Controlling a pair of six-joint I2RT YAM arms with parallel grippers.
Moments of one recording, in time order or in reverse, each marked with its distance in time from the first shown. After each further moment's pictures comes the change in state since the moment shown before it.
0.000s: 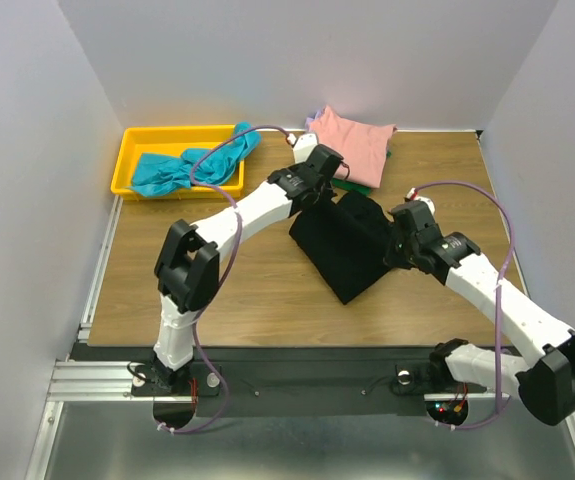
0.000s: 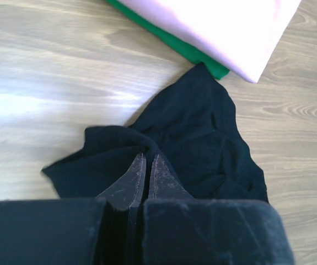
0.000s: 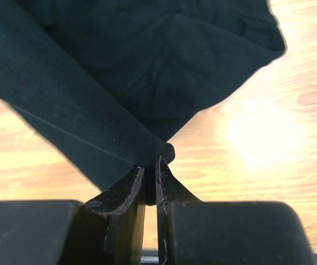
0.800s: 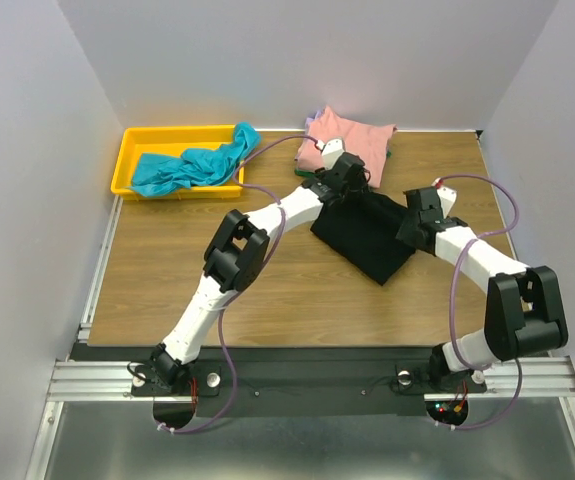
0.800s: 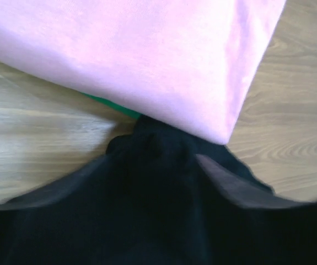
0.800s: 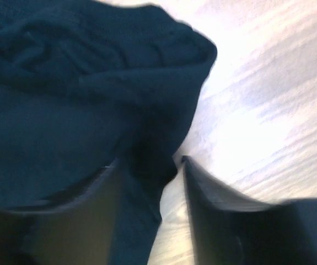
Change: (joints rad) left arm -0.011 0.456 0.318 0.297 0.045 0.005; right arm -0.309 0.324 -0.048 0.357 0.164 -0.033
